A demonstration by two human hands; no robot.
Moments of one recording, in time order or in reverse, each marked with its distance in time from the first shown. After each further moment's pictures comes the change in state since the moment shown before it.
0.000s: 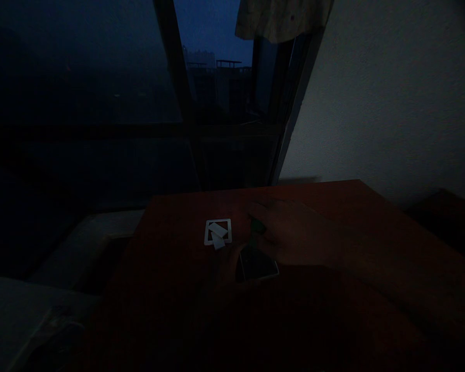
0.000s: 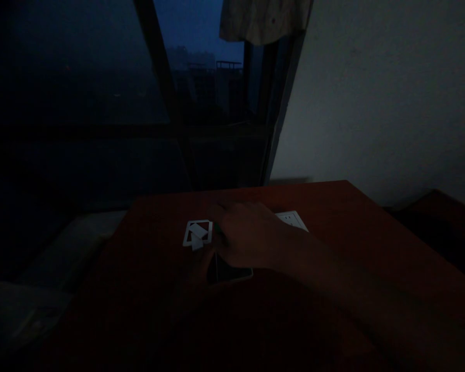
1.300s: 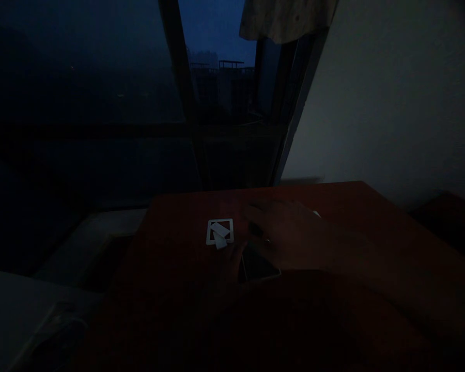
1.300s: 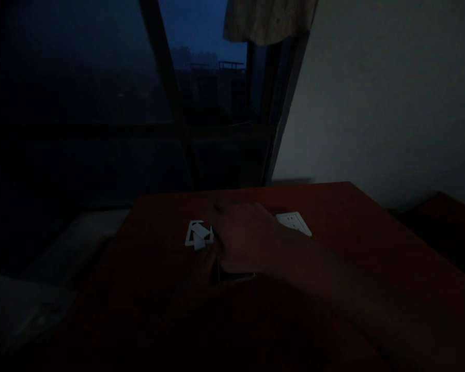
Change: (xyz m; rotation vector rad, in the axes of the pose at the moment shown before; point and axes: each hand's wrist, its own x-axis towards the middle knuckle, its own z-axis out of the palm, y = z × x) left_hand -0.001 -0.010 0.007 0.042 -0.036 -0.018; right_hand 0.005 -0.006 0.005 -0.092 0.055 -0.038
